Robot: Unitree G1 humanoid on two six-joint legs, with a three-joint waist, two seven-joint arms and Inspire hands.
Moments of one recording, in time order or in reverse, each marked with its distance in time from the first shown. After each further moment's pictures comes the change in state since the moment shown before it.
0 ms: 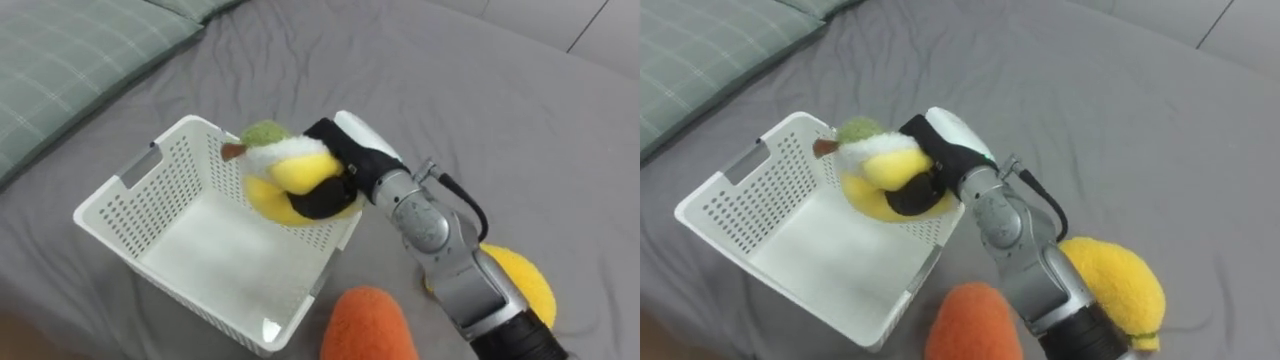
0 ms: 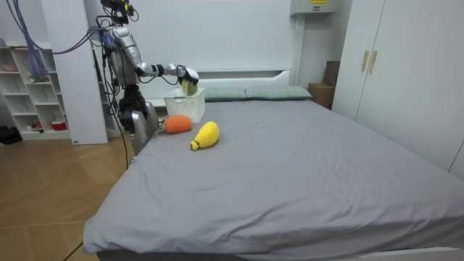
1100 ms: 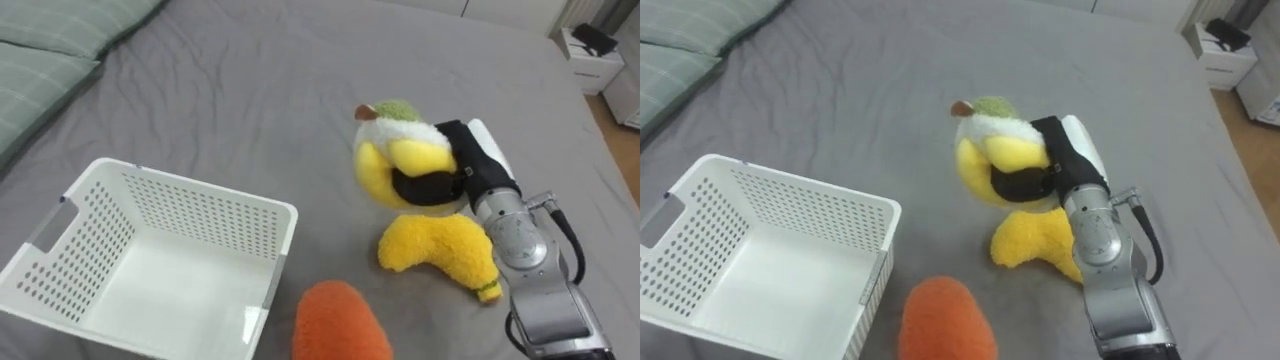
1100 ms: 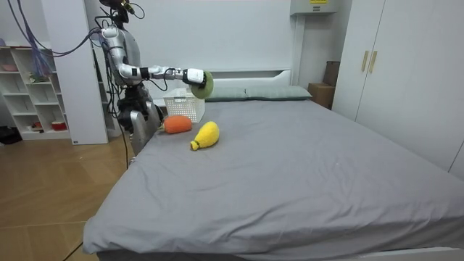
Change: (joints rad) left arm 0.050 -0.010 0.038 -0.006 0.018 0.020 -0.023; right arm 0.148 -0.090 -0.362 -0.008 0.114 -0.044 -0.130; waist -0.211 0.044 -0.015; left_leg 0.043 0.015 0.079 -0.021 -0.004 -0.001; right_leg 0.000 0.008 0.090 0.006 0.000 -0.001
